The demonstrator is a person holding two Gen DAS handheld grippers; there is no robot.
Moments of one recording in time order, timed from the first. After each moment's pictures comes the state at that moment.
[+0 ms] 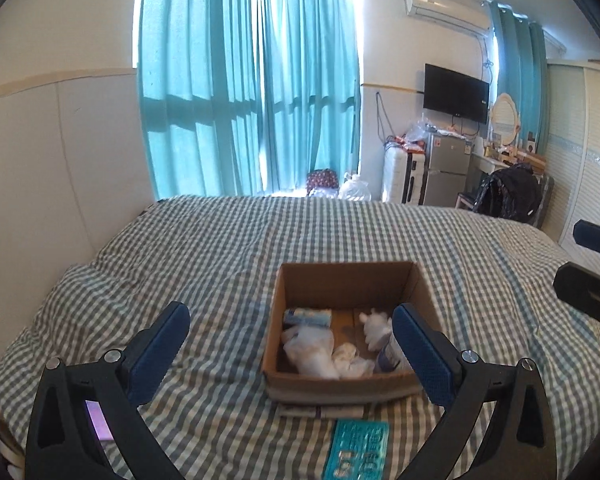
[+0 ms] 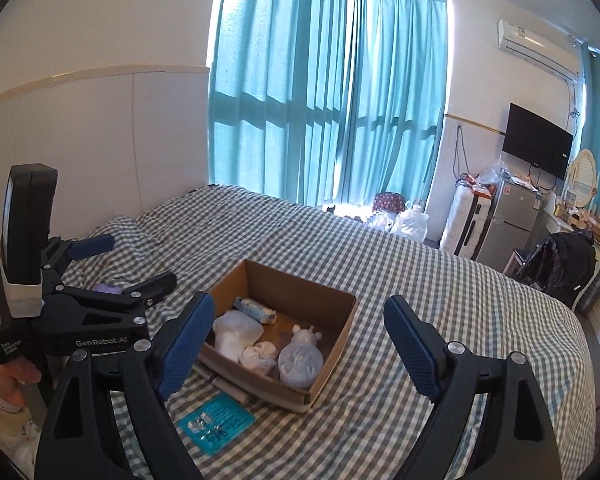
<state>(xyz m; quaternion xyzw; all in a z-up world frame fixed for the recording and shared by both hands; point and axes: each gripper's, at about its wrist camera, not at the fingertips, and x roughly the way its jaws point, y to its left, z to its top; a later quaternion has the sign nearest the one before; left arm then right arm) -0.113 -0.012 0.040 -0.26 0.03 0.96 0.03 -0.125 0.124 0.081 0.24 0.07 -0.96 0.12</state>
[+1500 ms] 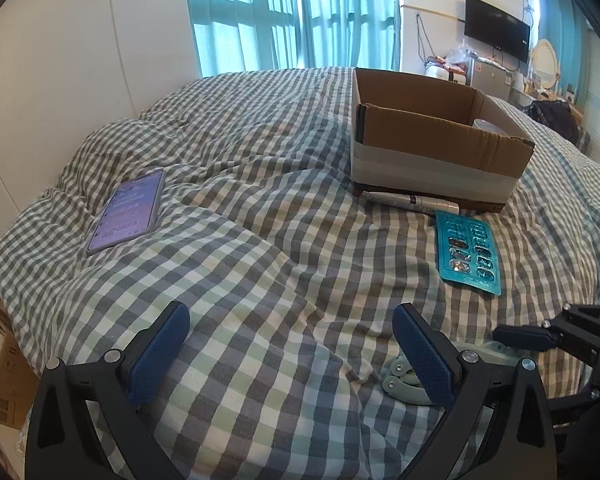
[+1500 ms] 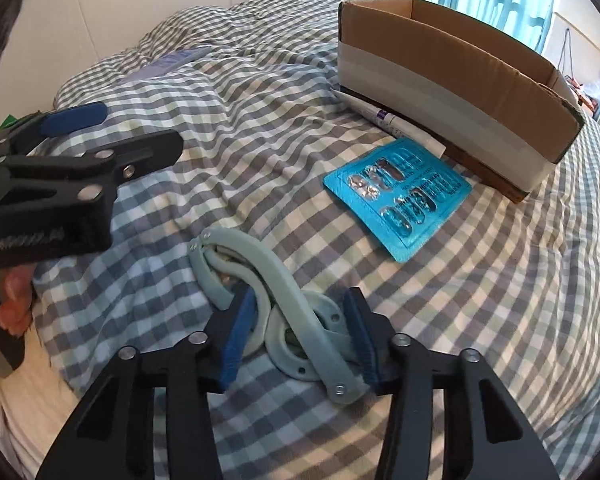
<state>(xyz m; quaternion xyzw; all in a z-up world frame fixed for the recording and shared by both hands) -0.024 -0.083 -0.127 -0.39 0.03 0.92 -0.03 -0.069 0.017 -0.173 0.48 0.12 -0.83 0.24</state>
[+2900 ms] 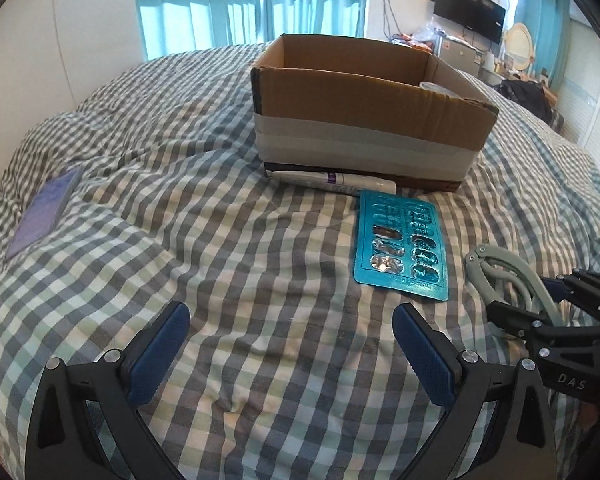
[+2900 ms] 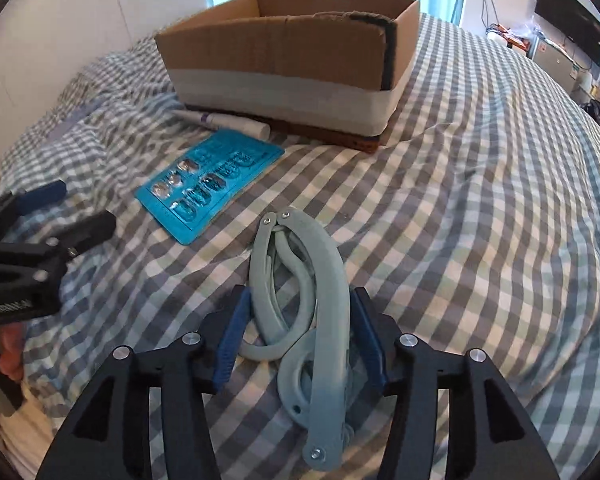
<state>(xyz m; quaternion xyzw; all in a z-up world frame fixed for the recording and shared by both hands) -0.054 -0.022 -0.151 -0.44 0.02 0.90 0.04 -0.103 0.119 -0.174 0.49 0.05 -0.86 0.13</state>
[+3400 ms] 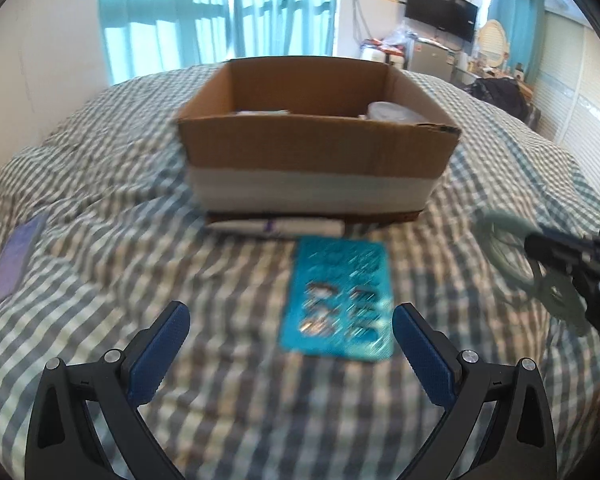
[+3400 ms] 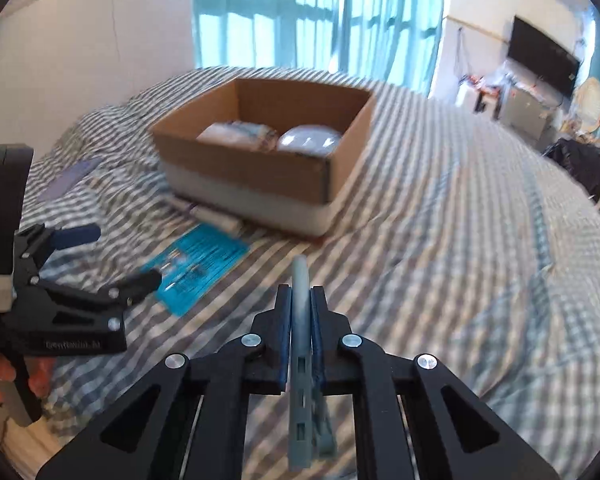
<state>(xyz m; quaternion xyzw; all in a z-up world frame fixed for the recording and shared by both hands) -0.084 0.022 -0.136 -0.42 0.03 0.90 0.09 -0.100 0.152 -0.102 0.39 0.06 -0.91 0.08</state>
